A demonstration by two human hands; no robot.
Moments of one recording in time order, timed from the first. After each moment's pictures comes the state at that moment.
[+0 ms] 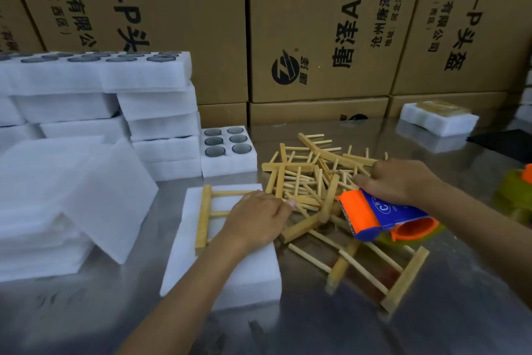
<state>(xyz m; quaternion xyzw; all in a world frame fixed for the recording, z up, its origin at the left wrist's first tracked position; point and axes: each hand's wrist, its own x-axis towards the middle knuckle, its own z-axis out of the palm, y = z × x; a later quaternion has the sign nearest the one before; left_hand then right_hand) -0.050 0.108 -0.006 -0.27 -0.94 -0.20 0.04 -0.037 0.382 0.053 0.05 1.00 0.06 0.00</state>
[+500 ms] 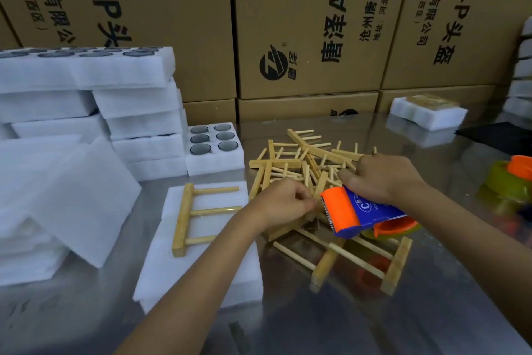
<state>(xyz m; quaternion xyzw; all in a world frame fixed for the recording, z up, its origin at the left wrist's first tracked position) -0.065 0.170 0.011 -0.30 -0.88 -0.35 -0.12 -0.035 0.381 0.043 0.07 0.99 0.05 -0.08</state>
